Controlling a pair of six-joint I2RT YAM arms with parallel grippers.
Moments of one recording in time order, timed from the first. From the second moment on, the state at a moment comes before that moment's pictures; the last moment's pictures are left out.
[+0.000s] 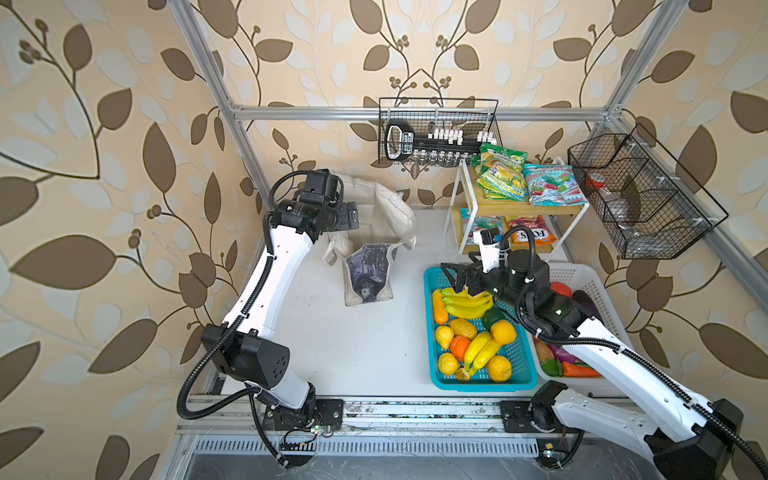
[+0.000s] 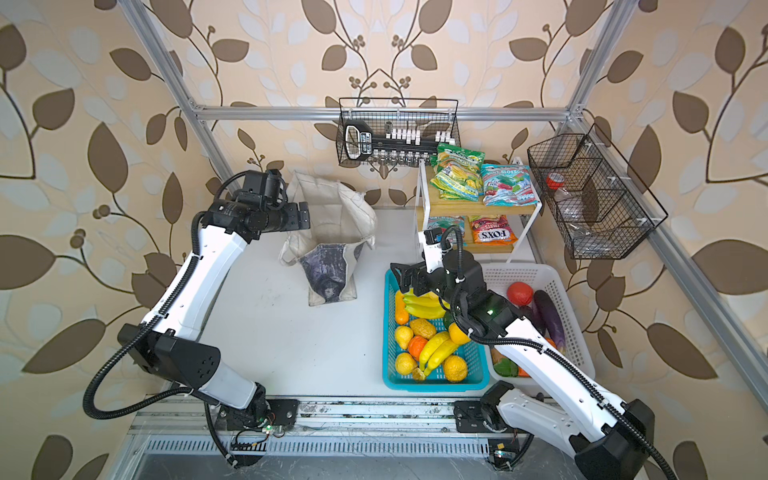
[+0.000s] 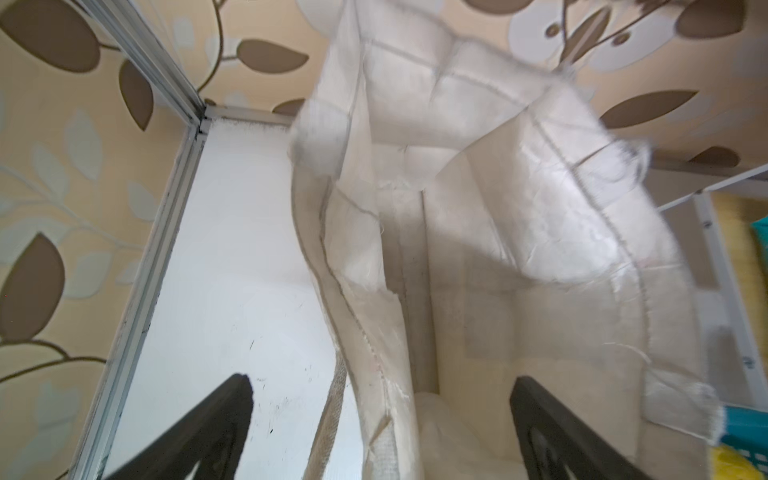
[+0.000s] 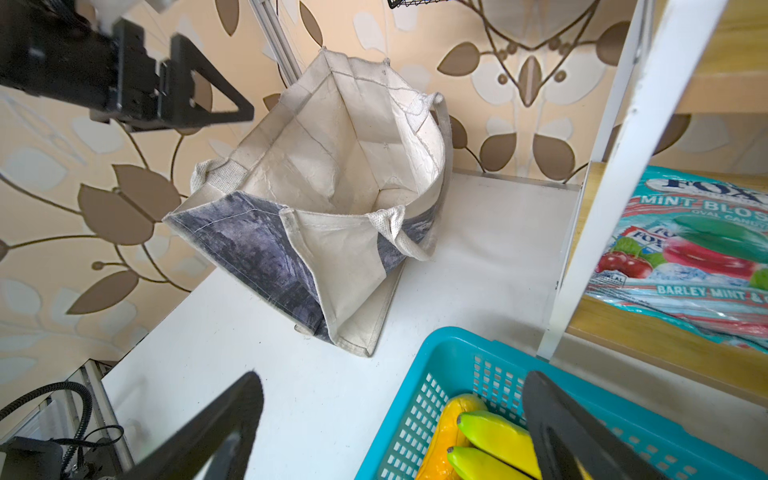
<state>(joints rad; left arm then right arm) -0.23 1.58 1.77 -1.02 -0.16 -0.30 0.60 1.01 0.92 -0.23 0.00 0.26</state>
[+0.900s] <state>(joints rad) -0.23 1.19 1.40 -1.04 0.13 -0.40 0.61 1.07 0.97 -0.28 -0.04 0.31</state>
